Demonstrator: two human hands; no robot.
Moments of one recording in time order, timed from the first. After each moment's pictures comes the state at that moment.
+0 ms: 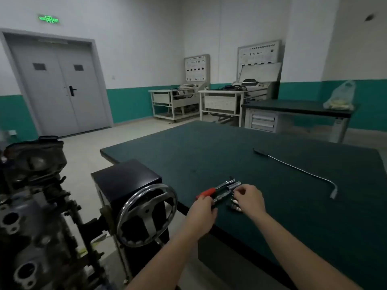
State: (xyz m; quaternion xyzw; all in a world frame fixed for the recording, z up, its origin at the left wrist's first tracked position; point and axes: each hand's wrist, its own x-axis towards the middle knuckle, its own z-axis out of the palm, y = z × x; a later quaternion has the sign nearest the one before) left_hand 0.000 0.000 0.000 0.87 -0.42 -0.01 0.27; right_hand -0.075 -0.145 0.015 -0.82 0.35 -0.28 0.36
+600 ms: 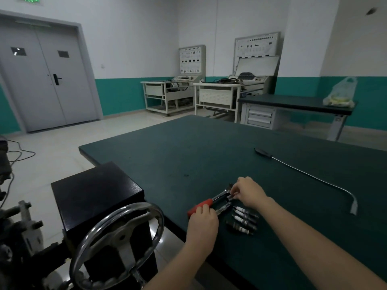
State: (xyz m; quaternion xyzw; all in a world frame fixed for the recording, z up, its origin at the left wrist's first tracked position) left_hand 0.045 -0.065 -0.044 0.88 -0.46 0.12 0.03; right_hand 0.016 -0.261 -0.004 -0.97 0.23 -0.08 0.08
